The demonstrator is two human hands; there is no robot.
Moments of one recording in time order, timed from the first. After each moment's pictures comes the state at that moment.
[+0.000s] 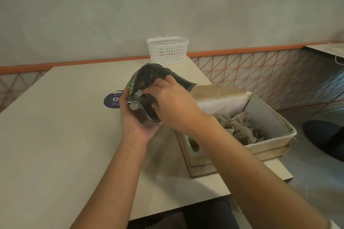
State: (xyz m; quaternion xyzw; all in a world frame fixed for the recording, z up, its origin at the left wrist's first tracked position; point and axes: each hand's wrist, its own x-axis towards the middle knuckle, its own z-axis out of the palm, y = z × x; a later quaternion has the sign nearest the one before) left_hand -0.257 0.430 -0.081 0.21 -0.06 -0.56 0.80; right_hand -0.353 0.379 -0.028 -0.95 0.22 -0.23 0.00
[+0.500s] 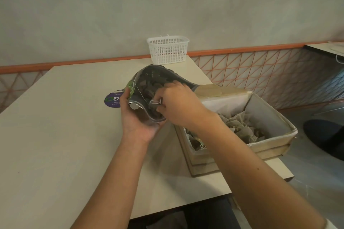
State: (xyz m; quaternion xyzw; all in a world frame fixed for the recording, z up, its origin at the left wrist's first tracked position) left_hand -0.255 0.428 -0.081 0.22 -0.08 -0.55 0.80; right_hand -0.356 0.368 -0.032 -0.95 0.25 -0.21 0.01
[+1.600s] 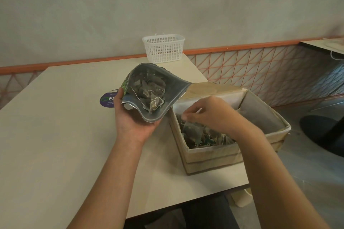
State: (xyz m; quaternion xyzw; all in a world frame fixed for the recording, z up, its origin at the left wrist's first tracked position) left_hand -0.253 0.425 -0.087 0.17 -0.10 -0.58 0.79; right_hand -0.439 0.344 -0.044 -0.87 0.36 -0.14 0.30
